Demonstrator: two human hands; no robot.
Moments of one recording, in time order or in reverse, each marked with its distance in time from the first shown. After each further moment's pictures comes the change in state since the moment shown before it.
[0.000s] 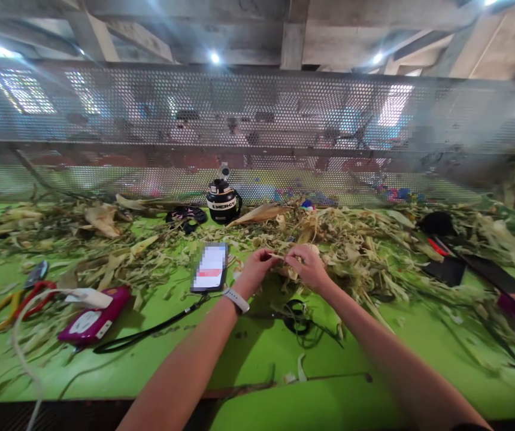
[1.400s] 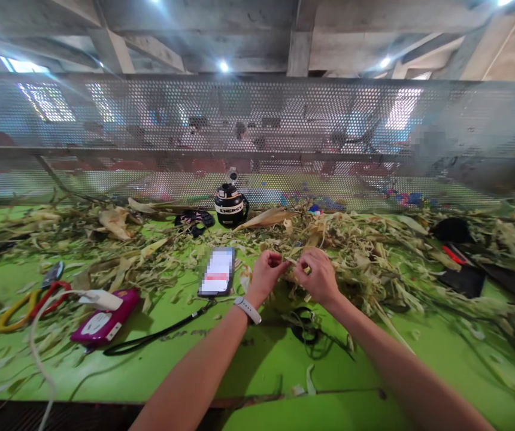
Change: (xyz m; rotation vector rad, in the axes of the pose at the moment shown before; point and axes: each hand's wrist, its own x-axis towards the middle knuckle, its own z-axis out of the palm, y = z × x) left_hand -0.001 -0.001 0.007 0.214 0.132 0.168; right_hand -0.008 0.001 0.006 -0.351 0.227 -0.190
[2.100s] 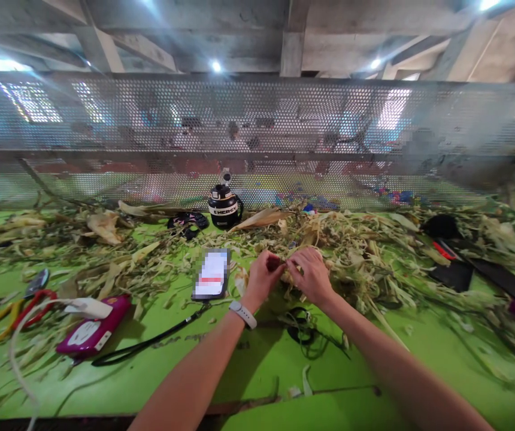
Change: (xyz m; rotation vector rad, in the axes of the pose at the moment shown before) left_hand -0.007 0.008 0.000 0.147 -0.068 0.178; right_hand 0.000 -0.002 -0.002 -0.061 -0.074 -0.080
